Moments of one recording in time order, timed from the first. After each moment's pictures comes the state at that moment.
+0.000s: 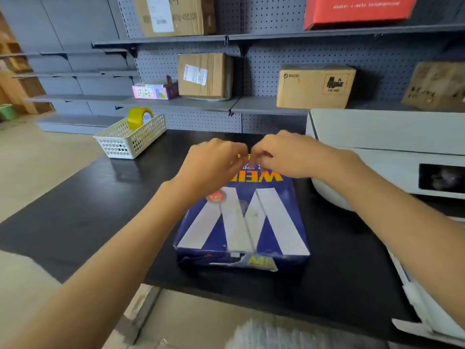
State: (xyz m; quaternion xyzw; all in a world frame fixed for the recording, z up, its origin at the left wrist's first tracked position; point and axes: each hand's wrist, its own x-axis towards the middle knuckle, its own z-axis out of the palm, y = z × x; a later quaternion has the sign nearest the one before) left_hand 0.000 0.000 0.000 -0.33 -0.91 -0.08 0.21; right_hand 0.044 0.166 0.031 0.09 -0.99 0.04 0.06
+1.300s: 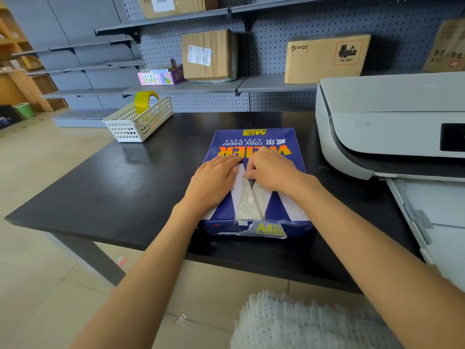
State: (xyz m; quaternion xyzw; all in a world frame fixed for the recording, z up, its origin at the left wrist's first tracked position) left_hand -0.008 -0.023 -0.104 -0.30 -0.93 -0.16 0.10; right_hand 0.035 0.127 -0.068 -0.01 -0.99 0.16 0.03
